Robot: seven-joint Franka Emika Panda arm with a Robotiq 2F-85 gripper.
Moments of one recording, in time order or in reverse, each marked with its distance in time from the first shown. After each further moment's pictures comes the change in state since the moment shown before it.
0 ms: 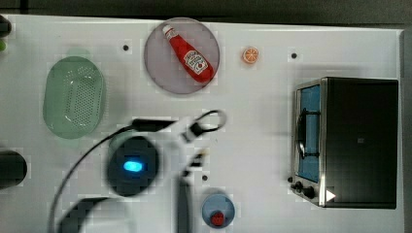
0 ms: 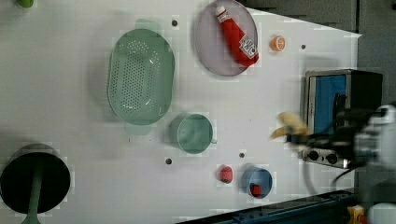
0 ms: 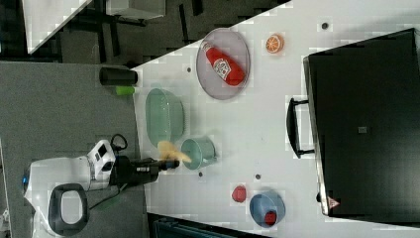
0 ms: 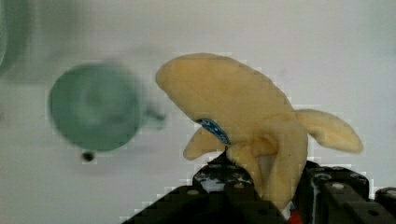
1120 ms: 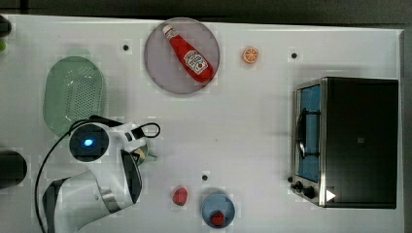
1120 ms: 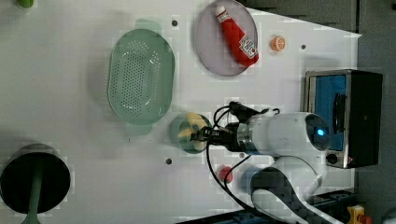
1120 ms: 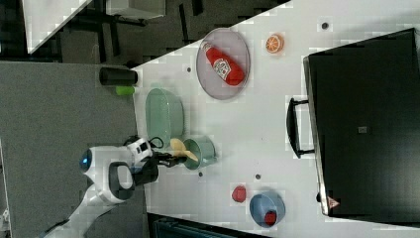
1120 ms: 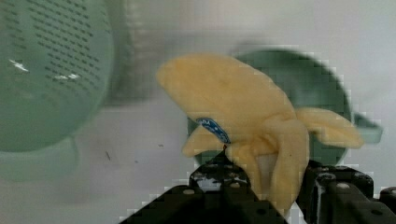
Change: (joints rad) arm 0.066 0.502 0.195 0.004 0.094 0.490 0.426
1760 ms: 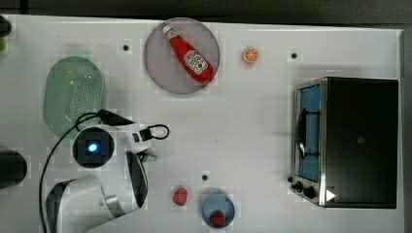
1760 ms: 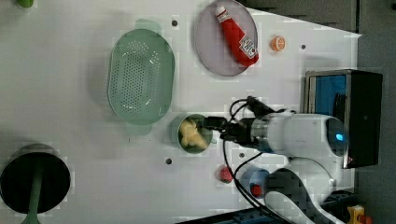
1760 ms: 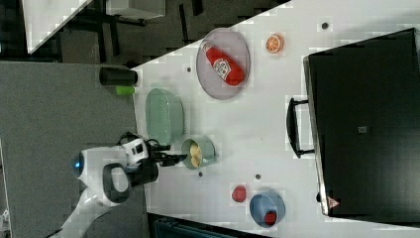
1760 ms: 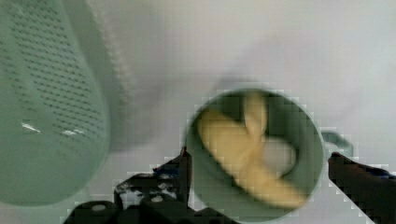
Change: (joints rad) arm -0.020 -0.112 -0.014 -0.016 -0.026 0.012 0.108
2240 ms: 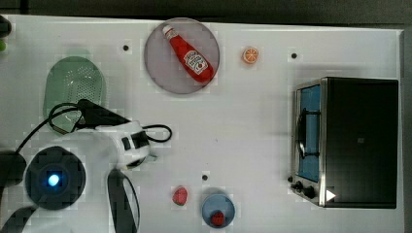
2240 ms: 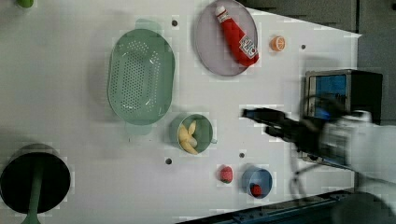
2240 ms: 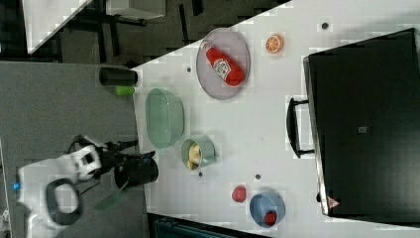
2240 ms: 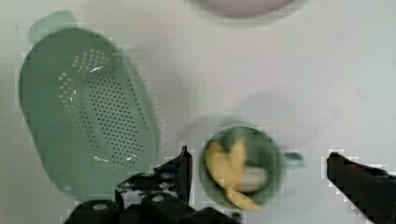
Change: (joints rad) arm 0.015 -0.331 -0.083 0.084 0.023 -0.295 0.006
